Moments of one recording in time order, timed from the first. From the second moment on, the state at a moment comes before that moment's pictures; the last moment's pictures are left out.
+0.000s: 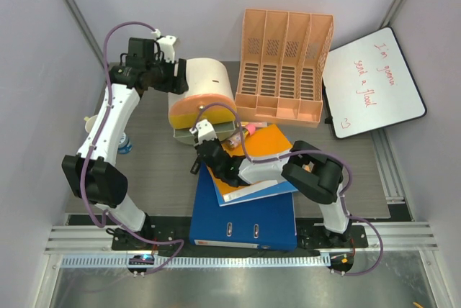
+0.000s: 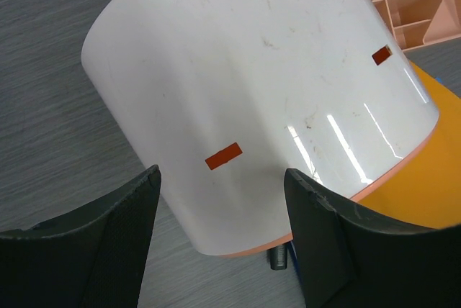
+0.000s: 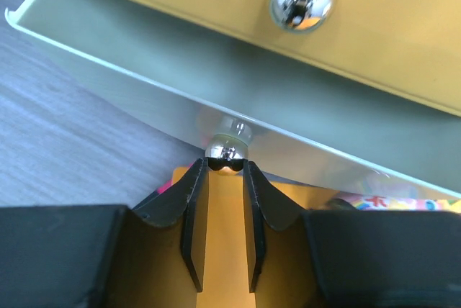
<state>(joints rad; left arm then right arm) -0.18 1.64 1.73 -0.79 0.26 0.05 1.11 1.99 1.13 0.43 0.67 0.14</state>
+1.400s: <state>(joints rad) -0.20 1.46 1.58 -0.95 0.49 0.05 0.92 1.72 1.23 0.16 0.63 0.15</state>
